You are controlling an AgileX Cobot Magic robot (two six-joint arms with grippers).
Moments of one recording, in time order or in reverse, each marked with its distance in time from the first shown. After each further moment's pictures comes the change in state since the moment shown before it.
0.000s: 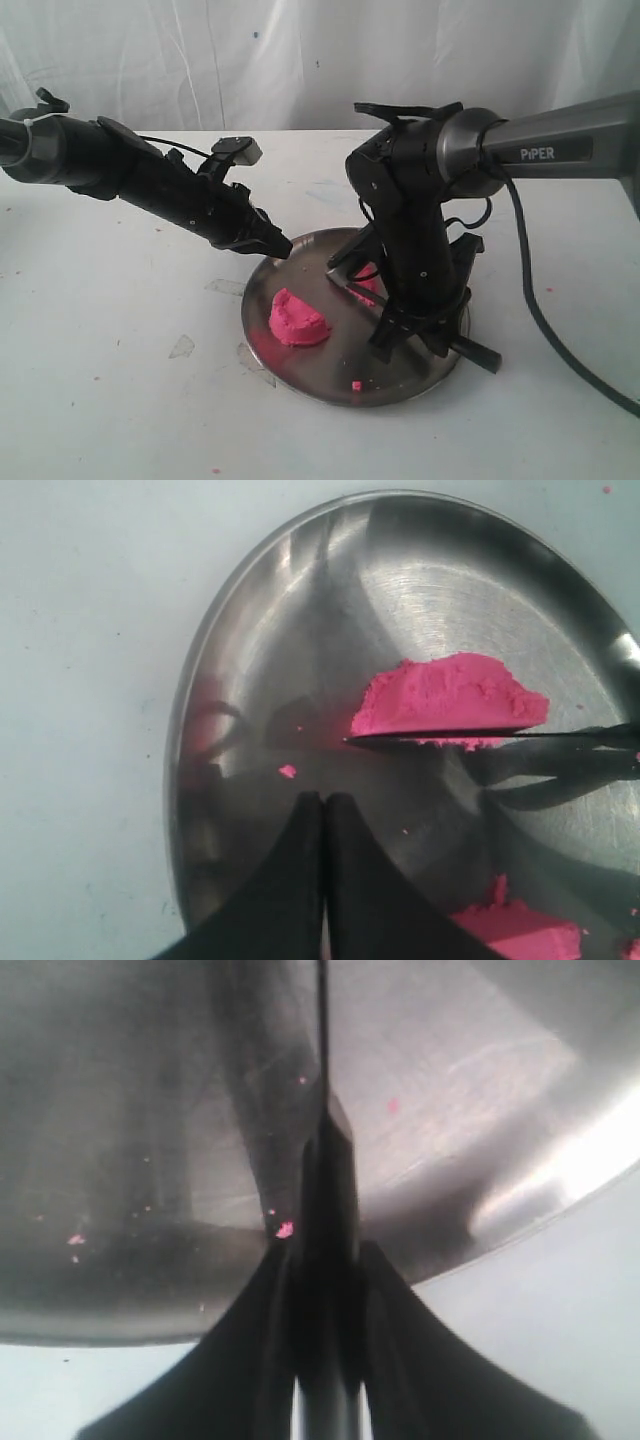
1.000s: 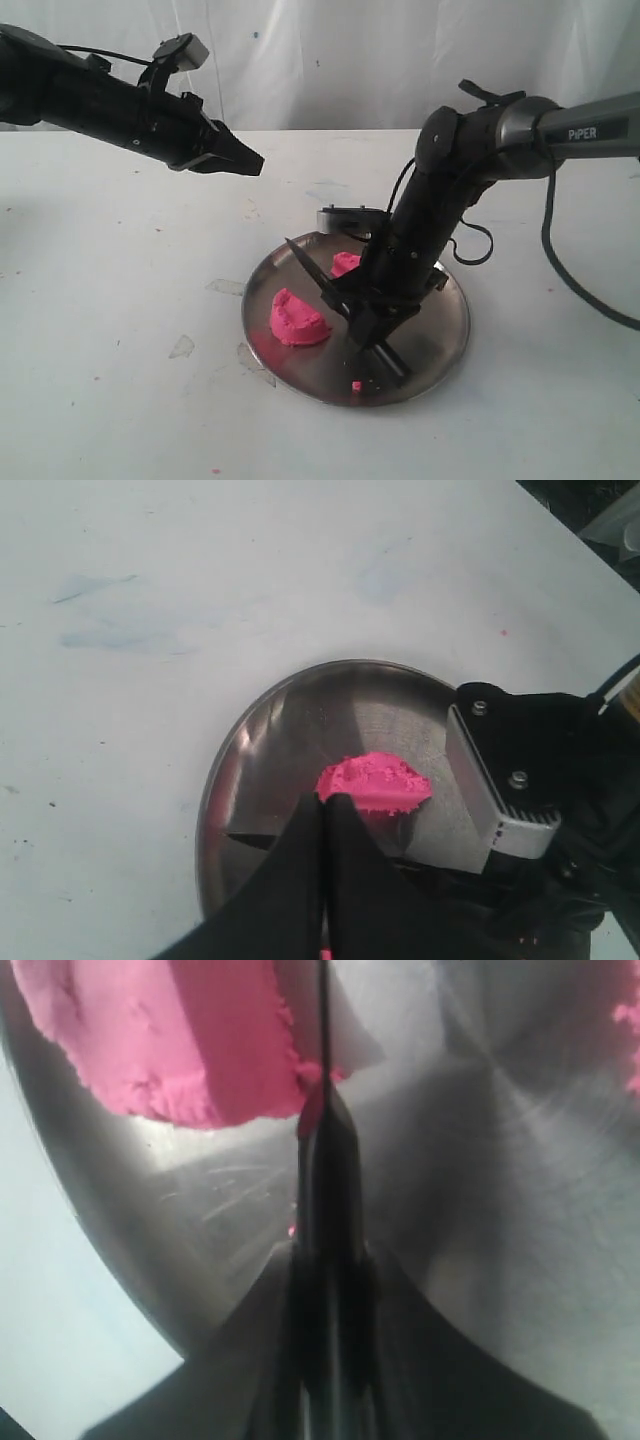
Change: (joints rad) left arm 0.091 -0.224 0.000 -0.009 0.088 -0.029; right arm -0.188 0.047 -0.021 0.733 -0.099 -0.368
